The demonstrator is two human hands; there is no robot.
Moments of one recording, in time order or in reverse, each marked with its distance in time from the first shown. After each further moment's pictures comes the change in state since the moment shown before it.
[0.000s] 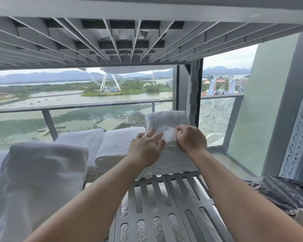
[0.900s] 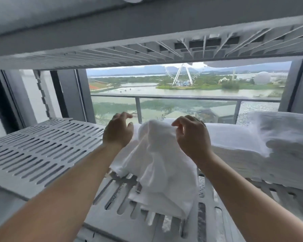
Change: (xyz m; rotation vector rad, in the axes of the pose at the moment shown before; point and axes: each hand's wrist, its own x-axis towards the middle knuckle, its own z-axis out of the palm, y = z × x) left_hand -0.224 -0.258 -0.167 -0.003 0.571 -0.605; right_hand -0.127 -0.292 0.036 0.495 -0.026 -0.579
